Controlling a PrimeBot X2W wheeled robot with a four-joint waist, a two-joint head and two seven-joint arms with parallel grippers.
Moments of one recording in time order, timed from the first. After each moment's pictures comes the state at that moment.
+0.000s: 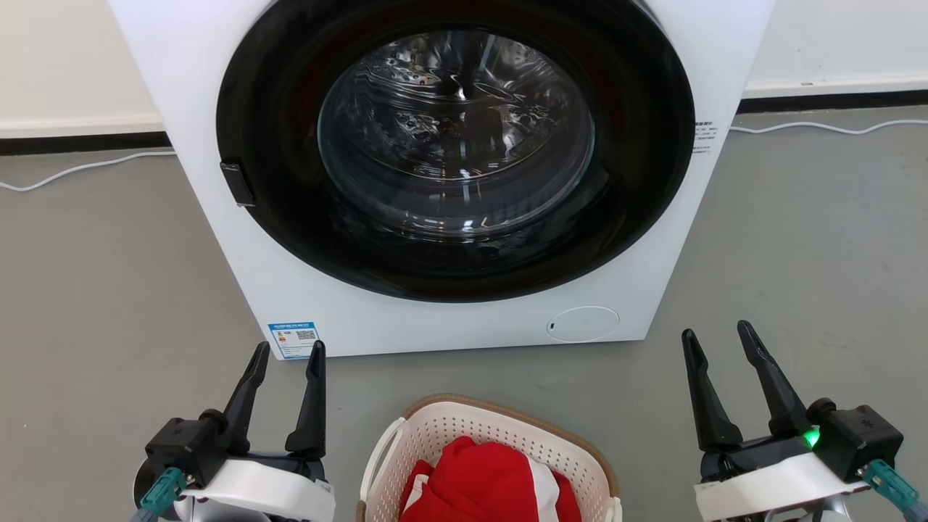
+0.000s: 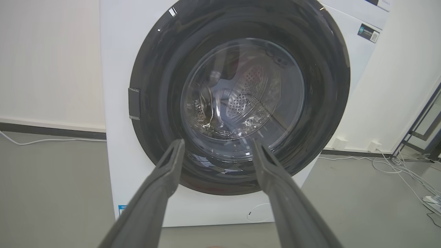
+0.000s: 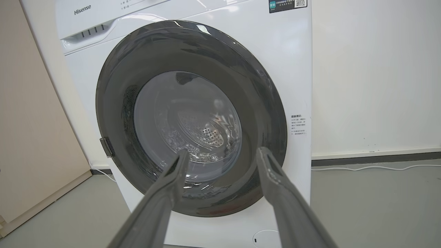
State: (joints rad) left arm -0.02 0.04 -0.04 0.12 -0.28 -0.12 -0.26; right arm 0.00 -0.12 0.07 0.07 0.24 0.12 -0.25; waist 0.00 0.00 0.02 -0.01
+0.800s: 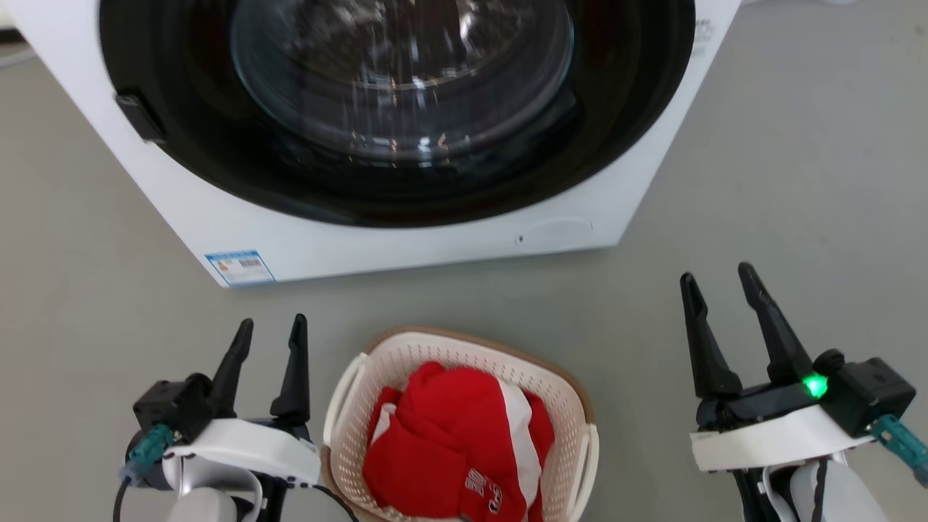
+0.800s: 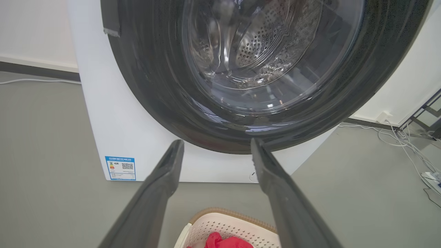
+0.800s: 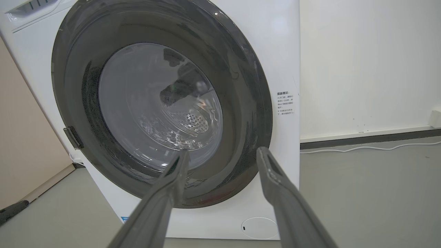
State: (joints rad) left arm -0.14 0.04 0.00 0.27 -0.31 -0.12 -0.26; right arm -0.10 -0.12 0.08 0.04 0.25 0.12 -0.25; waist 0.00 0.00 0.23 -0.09
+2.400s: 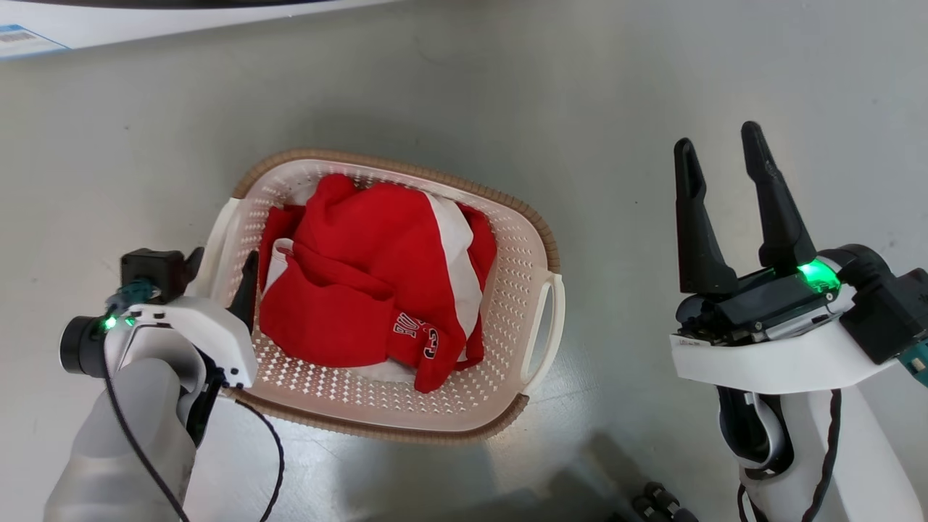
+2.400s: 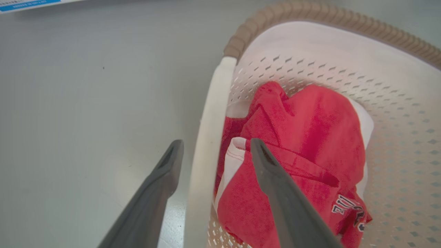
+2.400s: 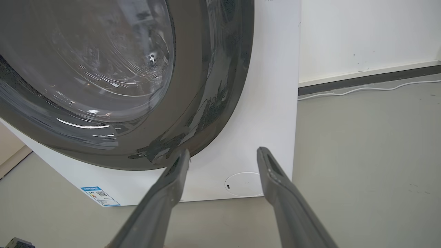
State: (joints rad) left arm -0.66 0.25 -0.26 0.97 -0.34 -0.13 -0.26; right arm -0.31 -0.07 0.11 -0.09 0.27 0.12 -0.26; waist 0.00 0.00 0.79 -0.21
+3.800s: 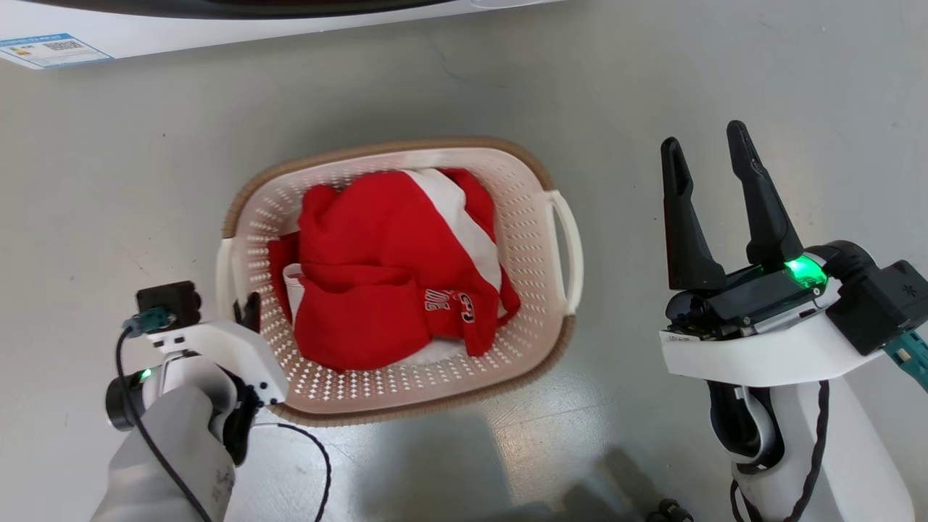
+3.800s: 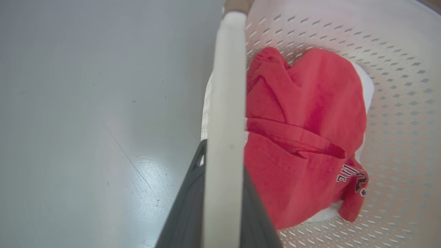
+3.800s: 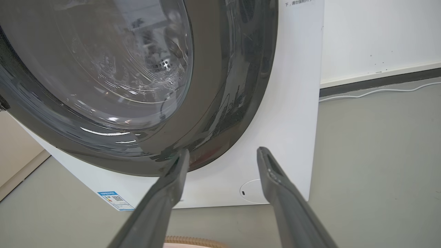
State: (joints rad) left arm -0.71 0.16 -0.29 1.19 -0.60 -0.11 -0.25; right arm -0.33 -0.06 0.12 -0.05 0.28 0.12 -0.26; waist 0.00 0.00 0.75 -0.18
